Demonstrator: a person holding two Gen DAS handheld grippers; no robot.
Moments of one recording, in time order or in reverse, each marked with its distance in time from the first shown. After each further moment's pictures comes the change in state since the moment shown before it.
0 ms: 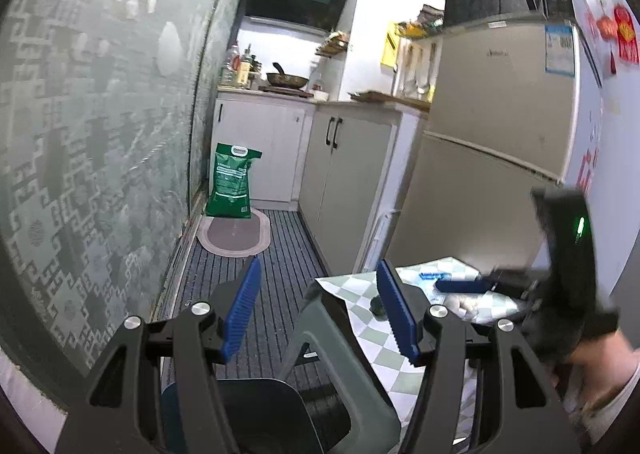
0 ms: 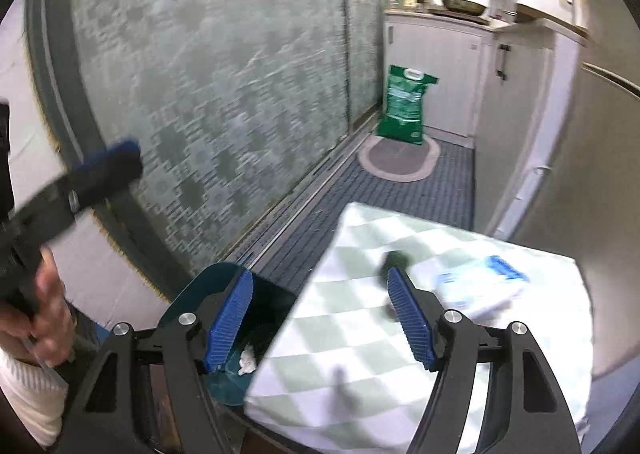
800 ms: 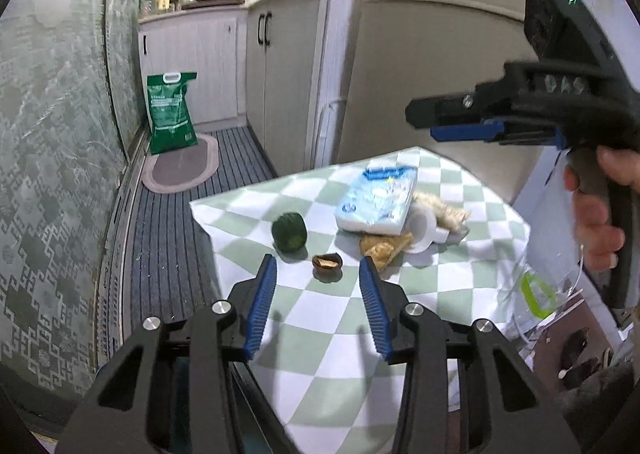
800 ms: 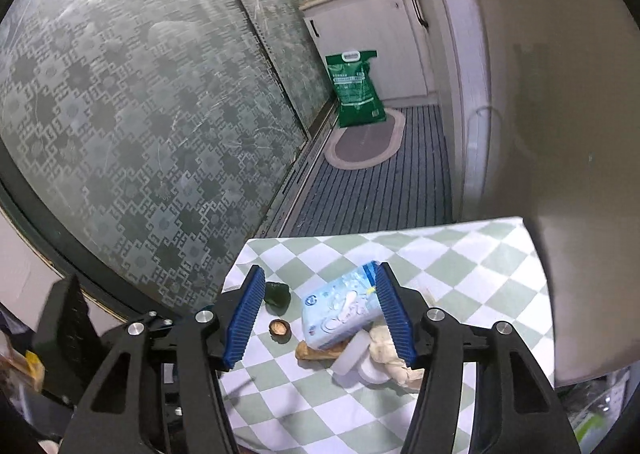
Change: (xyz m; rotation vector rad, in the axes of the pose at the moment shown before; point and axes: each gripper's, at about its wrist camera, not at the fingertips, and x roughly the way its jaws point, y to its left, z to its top) left arm 0.124 -0.084 -0.052 0.151 0.361 -0.115; right arm -0.010 -0.146 0.004 0.352 0.006 0.074
